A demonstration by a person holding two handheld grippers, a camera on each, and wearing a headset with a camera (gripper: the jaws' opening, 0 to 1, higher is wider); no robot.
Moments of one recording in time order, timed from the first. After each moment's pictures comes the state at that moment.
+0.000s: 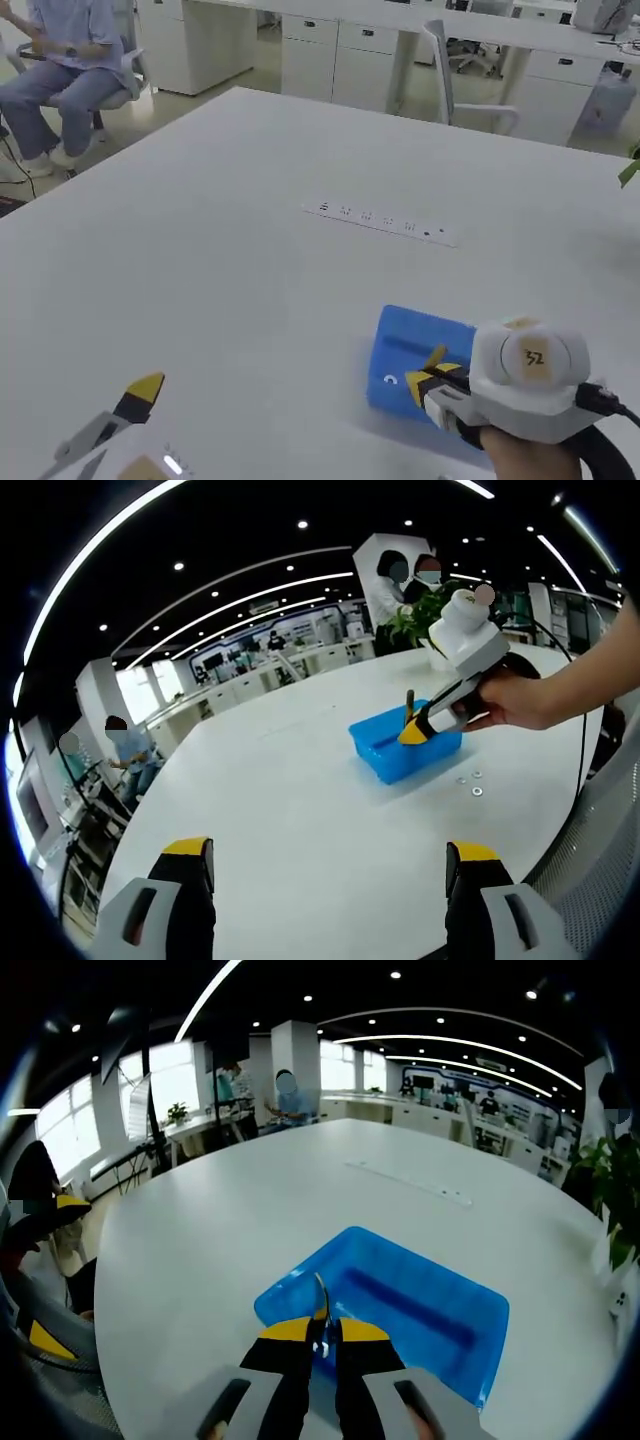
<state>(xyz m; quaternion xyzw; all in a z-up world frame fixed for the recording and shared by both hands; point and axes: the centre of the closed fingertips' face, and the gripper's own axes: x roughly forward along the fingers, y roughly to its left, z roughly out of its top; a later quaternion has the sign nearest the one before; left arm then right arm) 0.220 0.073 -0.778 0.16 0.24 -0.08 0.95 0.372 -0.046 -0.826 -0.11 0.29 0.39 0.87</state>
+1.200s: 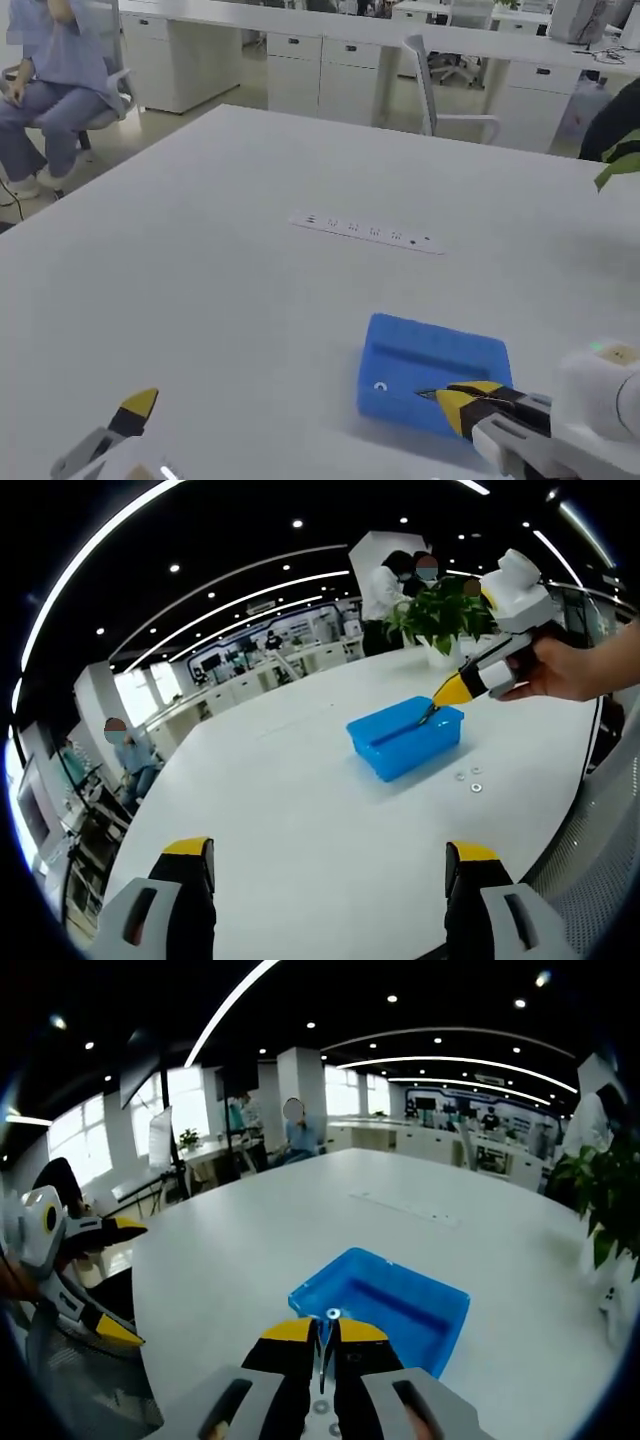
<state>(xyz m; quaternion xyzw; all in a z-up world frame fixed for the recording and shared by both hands) 0.219 0.073 -0.780 0.17 0.25 -0.08 0.95 0.325 -0.081 -0.769 -0.08 0.24 0.41 0.87</state>
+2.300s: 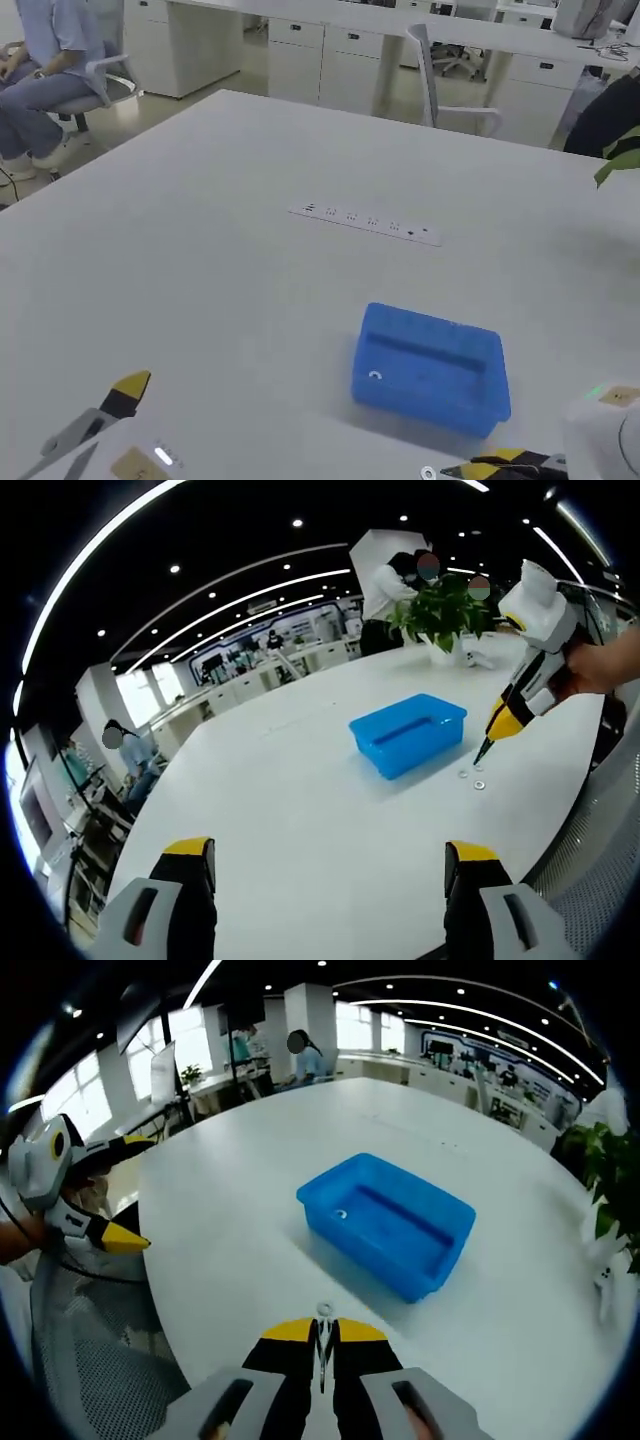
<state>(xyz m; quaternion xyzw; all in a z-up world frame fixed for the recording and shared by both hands) 0.219 0.077 -0.783 0.17 0.25 -0.08 0.95 0.279 -0.125 -0.825 -0.16 0.39 0.41 0.81</state>
